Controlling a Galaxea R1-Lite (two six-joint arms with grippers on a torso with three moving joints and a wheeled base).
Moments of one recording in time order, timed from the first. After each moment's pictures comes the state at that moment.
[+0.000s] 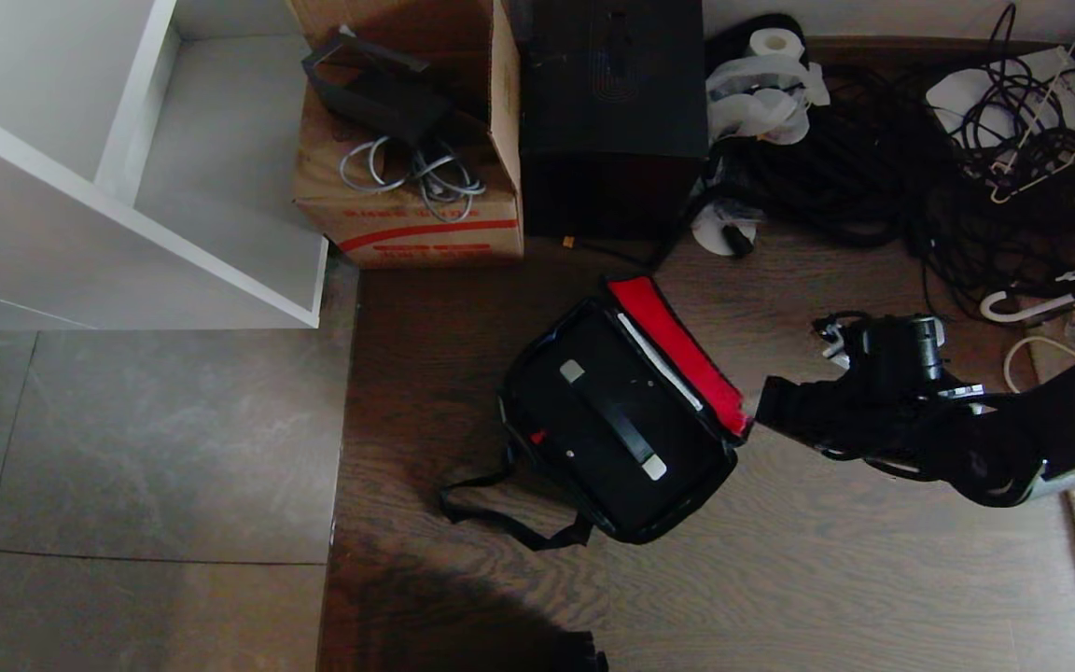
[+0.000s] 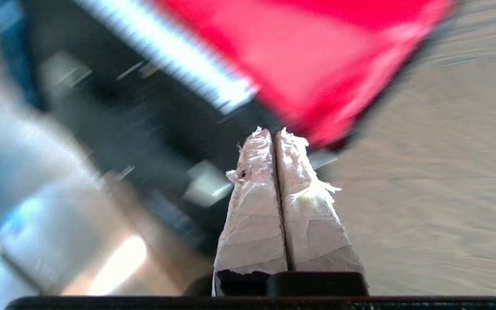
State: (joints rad) left arm 0.00 0.00 0.00 -0.02 0.02 -0.04; right arm 0.18 1.99 -0.86 -0.64 0.19 0.49
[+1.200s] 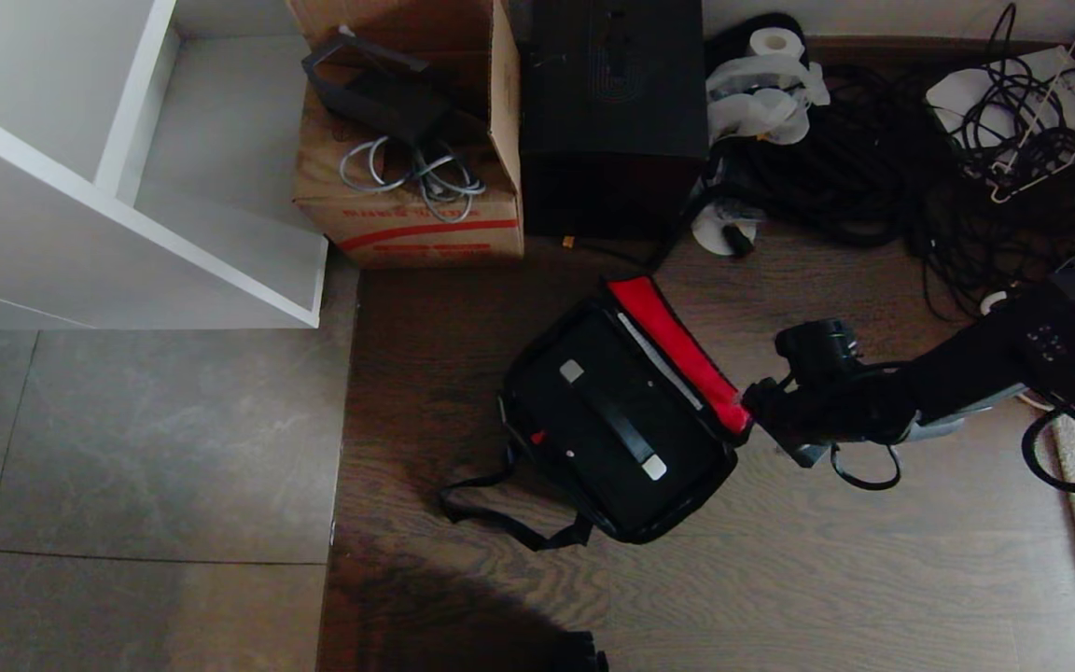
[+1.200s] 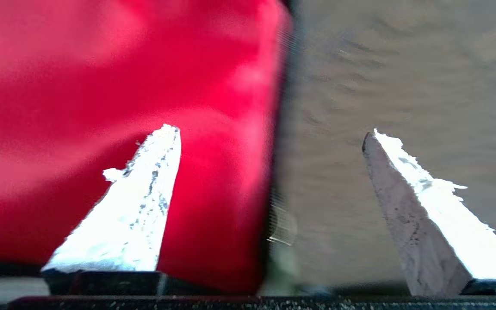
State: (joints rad) left arm 0.00 0.00 0.00 -0.02 0.02 -0.04; right arm 0.16 2.27 -1.28 -0.25 -0.10 0.97
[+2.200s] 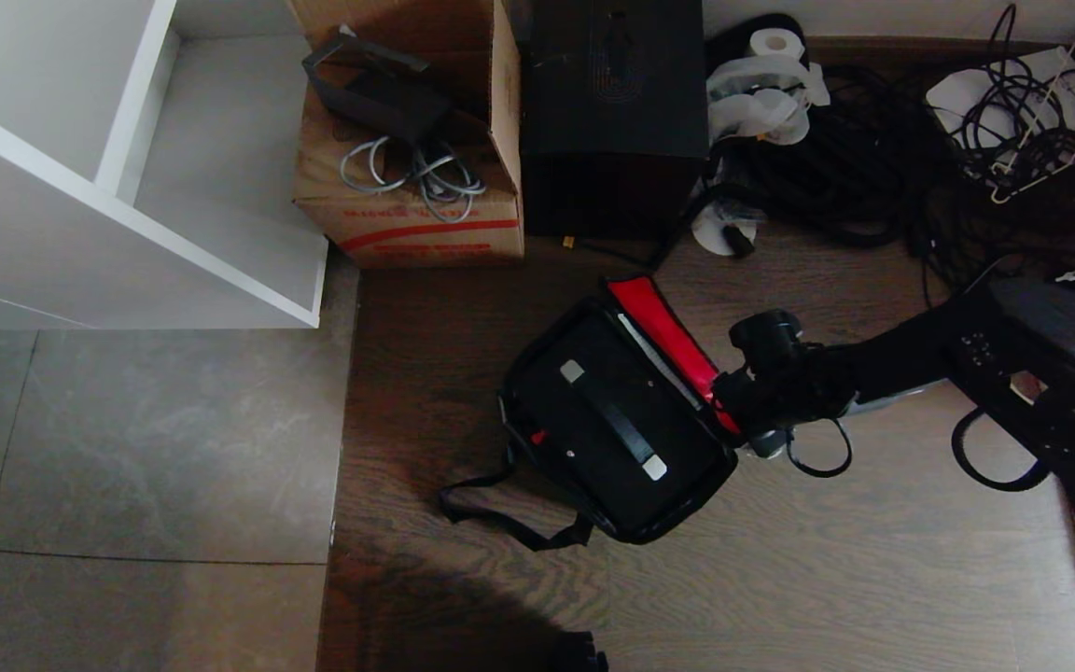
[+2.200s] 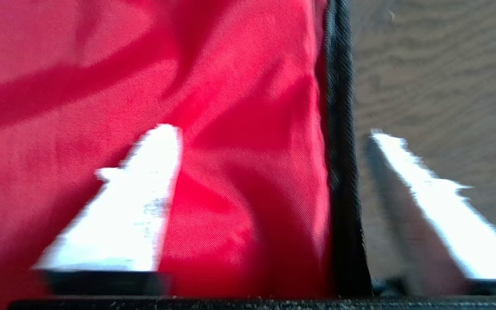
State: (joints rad) left arm 0.00 0.00 0.00 -0.02 0.02 -0.04; right arm 0.22 2.39 -1.53 -0.05 -0.15 1.18
